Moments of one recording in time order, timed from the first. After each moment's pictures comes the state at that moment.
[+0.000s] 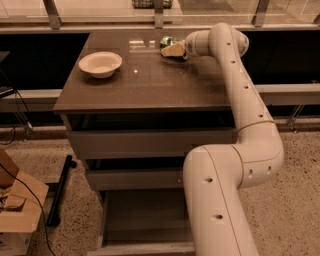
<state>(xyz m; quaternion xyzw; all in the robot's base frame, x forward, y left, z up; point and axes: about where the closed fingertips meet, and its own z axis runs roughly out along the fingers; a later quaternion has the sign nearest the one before) 0.971 -0.108 0.854 -0.26 0.78 0.12 0.55</state>
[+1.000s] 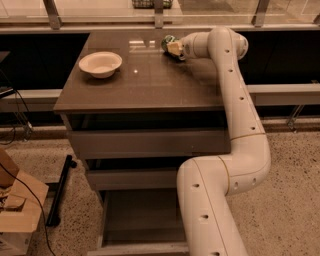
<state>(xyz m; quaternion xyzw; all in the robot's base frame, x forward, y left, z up) 0.954 -0.095 0.848 -0.25 0.78 0.15 0.55</state>
